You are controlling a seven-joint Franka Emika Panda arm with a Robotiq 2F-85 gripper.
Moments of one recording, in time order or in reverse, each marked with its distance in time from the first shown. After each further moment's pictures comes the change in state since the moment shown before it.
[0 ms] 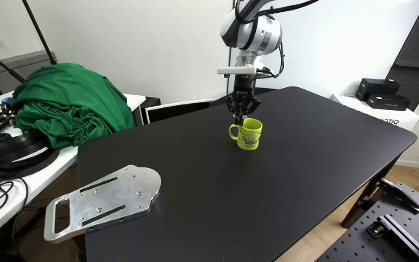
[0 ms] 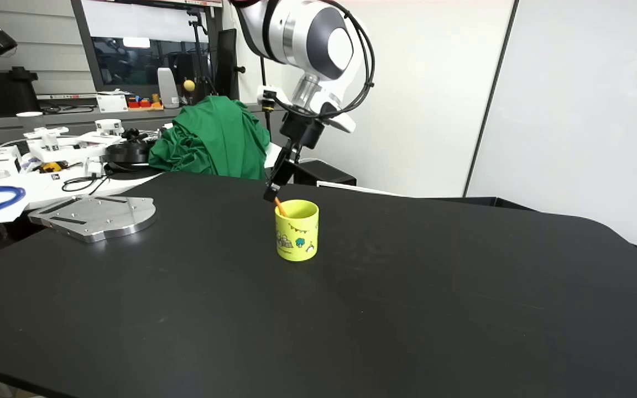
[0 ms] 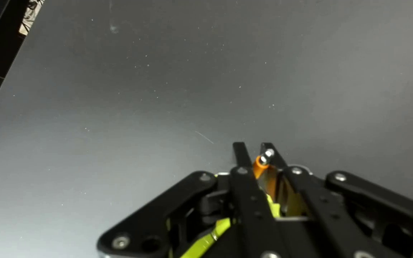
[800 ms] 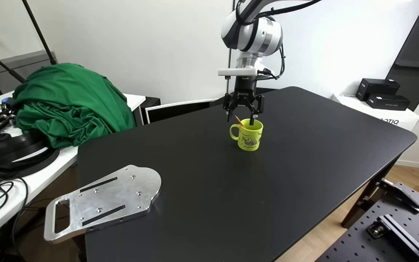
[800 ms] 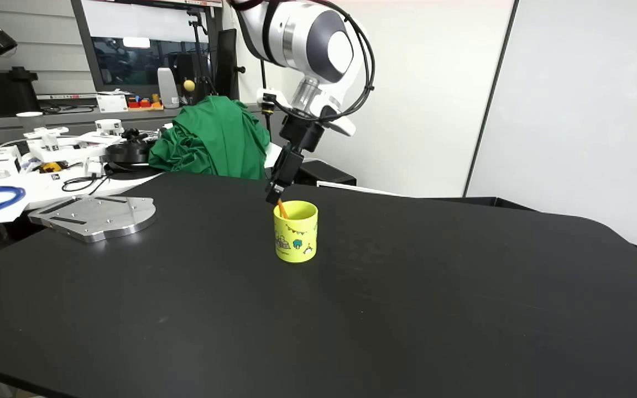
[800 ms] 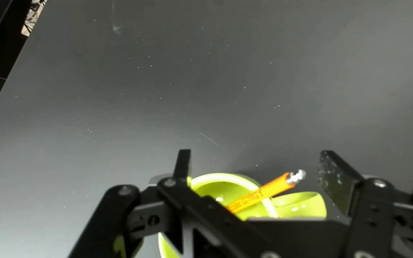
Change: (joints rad) arm -0.002 0.000 0.000 -0.014 0.000 0.005 -0.003
